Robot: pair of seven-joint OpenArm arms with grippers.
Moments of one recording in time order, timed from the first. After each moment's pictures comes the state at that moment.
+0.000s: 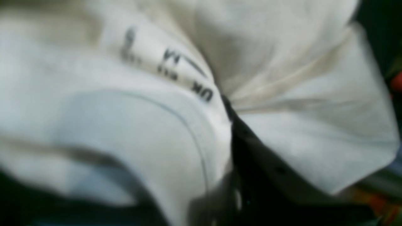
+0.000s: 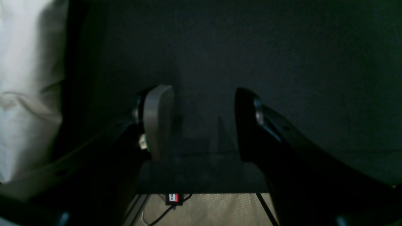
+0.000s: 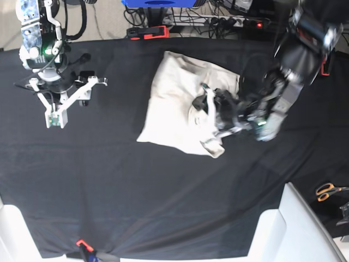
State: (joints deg) left arm -16.9 -23.8 39.6 64.3 -32.5 -35.0 47.2; right arm -22.2 11.8 -5.3 112.0 8.9 -10.1 -50.9
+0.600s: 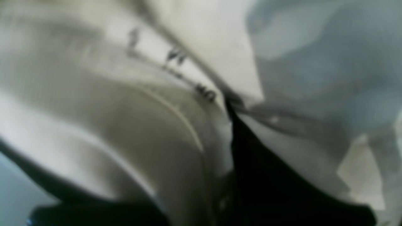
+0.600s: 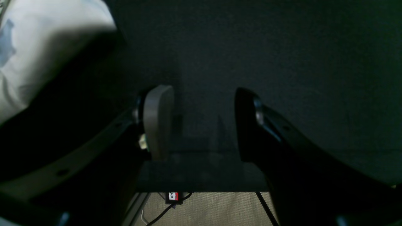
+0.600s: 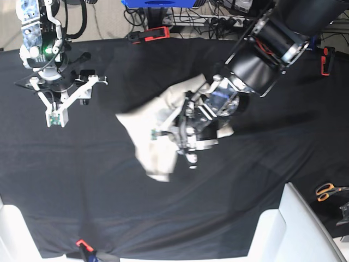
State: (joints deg) left arm -20.0 -7.8 42.2 63.1 21.3 -36.1 40.3; right arm -22.4 11.8 -5.3 112.0 9.0 -10.0 -50.9
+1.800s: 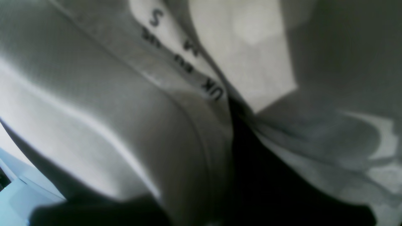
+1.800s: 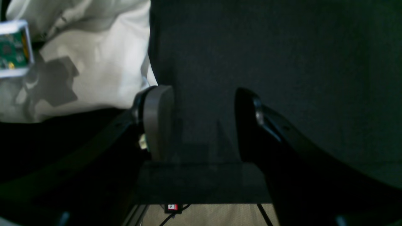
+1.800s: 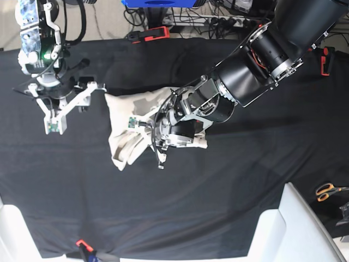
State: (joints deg) left arm -25.6 -6.1 58.5 57.0 26.0 -35.4 30.5; right arm -20.3 11.8 -5.0 111.9 8.8 -10.0 -50.9
